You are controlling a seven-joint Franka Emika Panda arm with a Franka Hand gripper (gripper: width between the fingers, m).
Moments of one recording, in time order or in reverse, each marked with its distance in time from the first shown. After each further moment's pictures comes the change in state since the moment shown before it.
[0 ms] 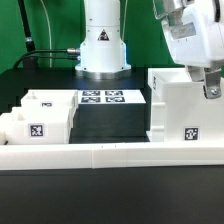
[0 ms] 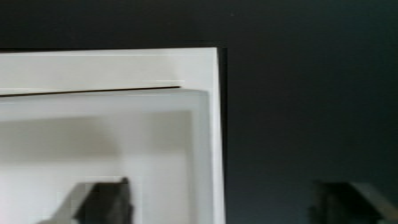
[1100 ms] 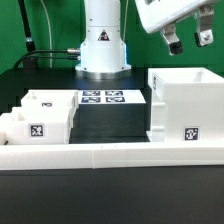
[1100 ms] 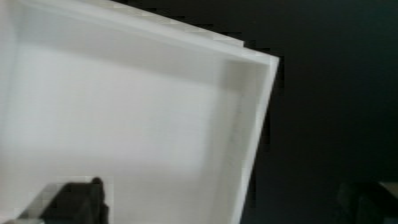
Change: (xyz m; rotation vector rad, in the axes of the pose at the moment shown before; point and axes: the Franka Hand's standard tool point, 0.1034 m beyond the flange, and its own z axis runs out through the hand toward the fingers) arm 0.004 0.027 -0.066 0.071 0.010 -0.338
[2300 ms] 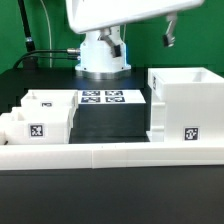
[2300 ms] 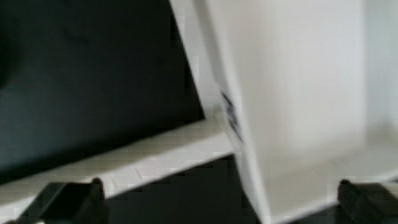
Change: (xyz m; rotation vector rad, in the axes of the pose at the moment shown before) arm 0.064 0.063 -0.017 -0.180 -0.049 -1.047
